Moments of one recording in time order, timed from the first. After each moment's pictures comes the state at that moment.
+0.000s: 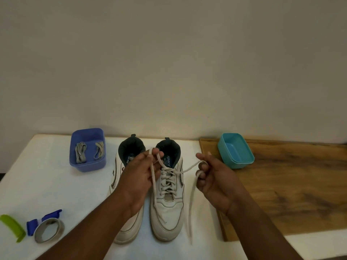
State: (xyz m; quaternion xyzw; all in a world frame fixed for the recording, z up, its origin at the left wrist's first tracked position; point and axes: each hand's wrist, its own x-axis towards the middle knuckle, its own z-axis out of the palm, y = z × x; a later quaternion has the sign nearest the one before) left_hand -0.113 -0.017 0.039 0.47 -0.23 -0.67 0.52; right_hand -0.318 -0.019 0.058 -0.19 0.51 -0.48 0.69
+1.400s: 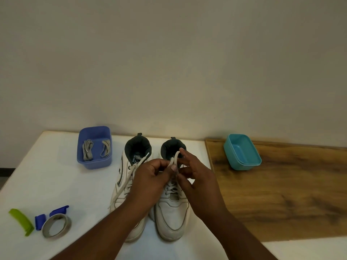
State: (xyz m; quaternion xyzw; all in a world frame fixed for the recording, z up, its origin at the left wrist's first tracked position) left_hand -0.120 -0.008 0.022 0.54 -0.50 -0.49 0.47; right_hand -0.276 -0.004 0.025 -0.70 0.54 -0.36 0.28
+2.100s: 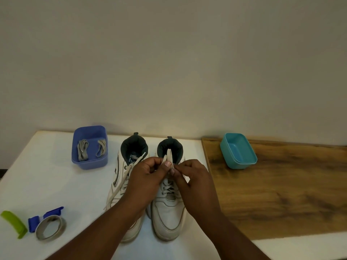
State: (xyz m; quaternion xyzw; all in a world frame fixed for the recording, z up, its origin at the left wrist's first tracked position) left_hand -0.121 -0.010 0.020 0.53 -0.44 -0.54 0.49; right_hand -0.277 -0.006 0.009 -0.71 0.61 -0.30 0.17
